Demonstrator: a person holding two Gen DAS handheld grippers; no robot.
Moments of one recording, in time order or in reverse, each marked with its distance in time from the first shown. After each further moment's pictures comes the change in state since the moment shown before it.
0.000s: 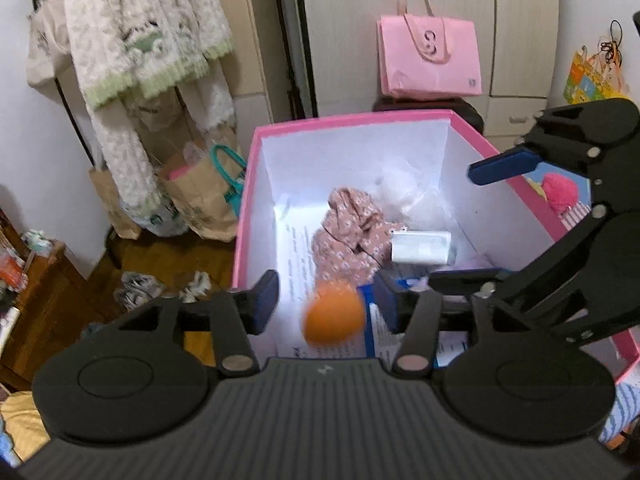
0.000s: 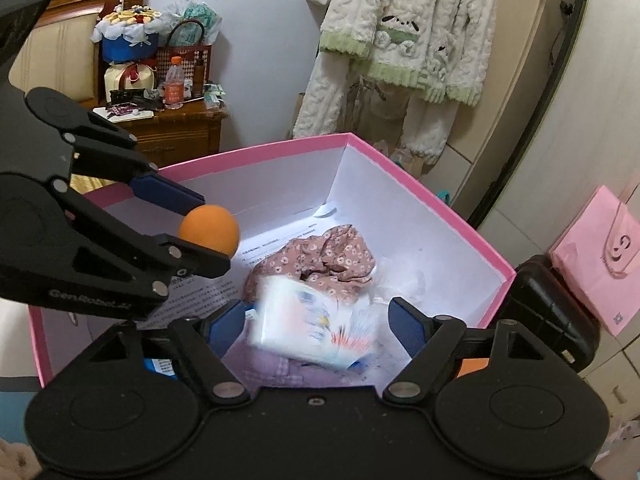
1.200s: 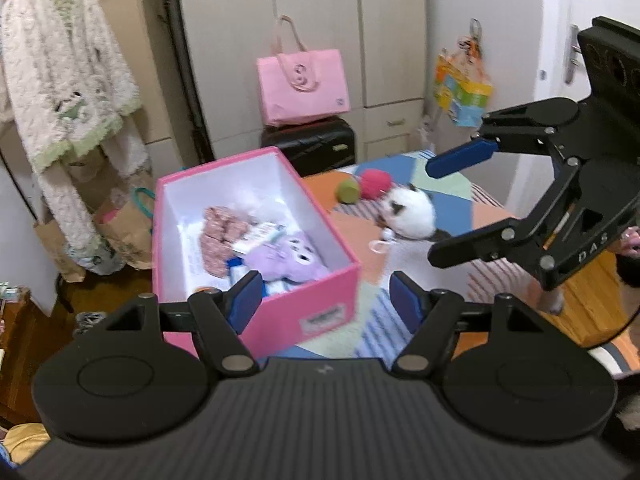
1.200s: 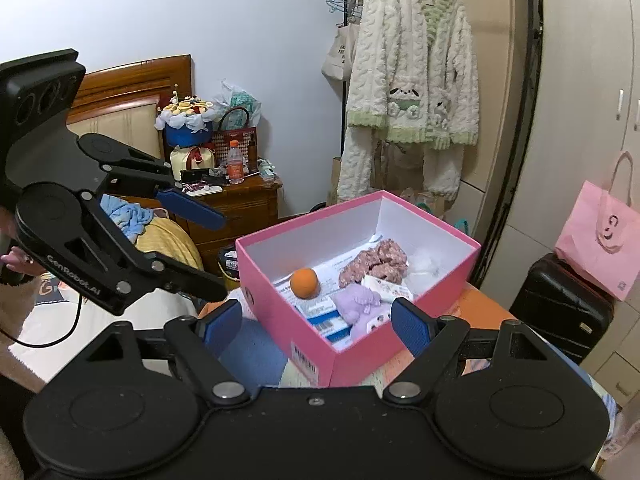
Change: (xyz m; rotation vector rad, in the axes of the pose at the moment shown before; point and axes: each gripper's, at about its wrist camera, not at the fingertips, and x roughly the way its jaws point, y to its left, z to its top) left arm -0.192 -0.078 -0.029 0.171 -0.043 -0.268; right arm -0.214 0.026 -0.074 0.133 -0.193 0.149
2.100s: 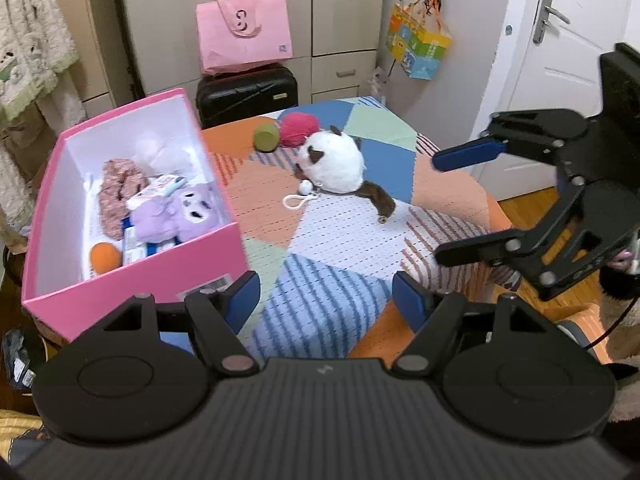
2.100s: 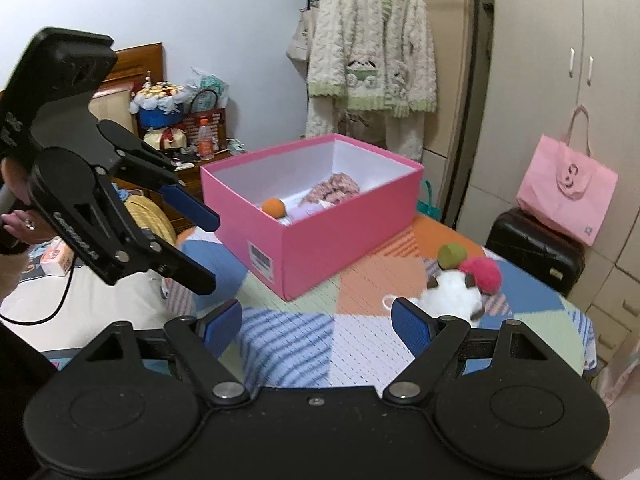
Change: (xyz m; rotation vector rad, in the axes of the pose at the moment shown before) left arm 0.075 -0.066 -0.010 -0.012 0.138 -0.136; right arm -0.037 -0.031 -0.102 0.060 0.023 -0.074
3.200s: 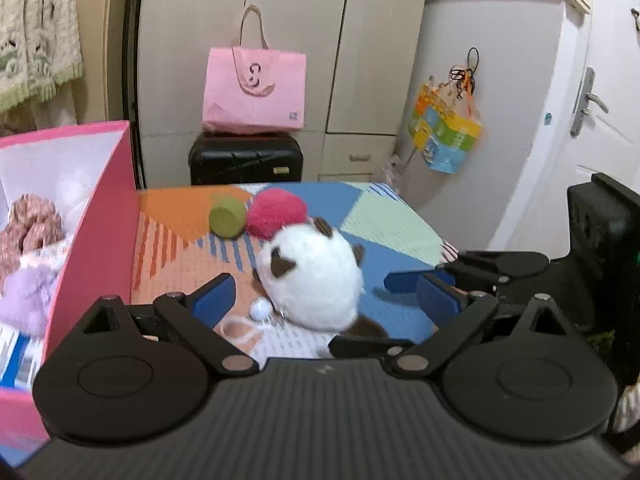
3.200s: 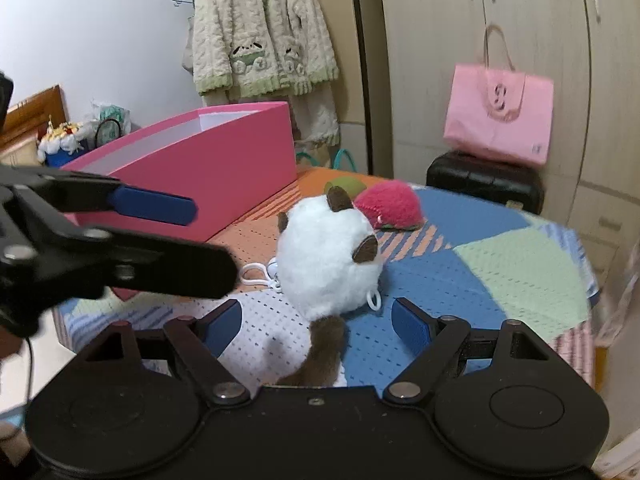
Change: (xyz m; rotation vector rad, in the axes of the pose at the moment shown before) left arm 0.146 -0.016 0.049 -0.147 -0.297 0.020; right arm 0.100 -0.116 -0.062 0.261 -0.029 -0.124
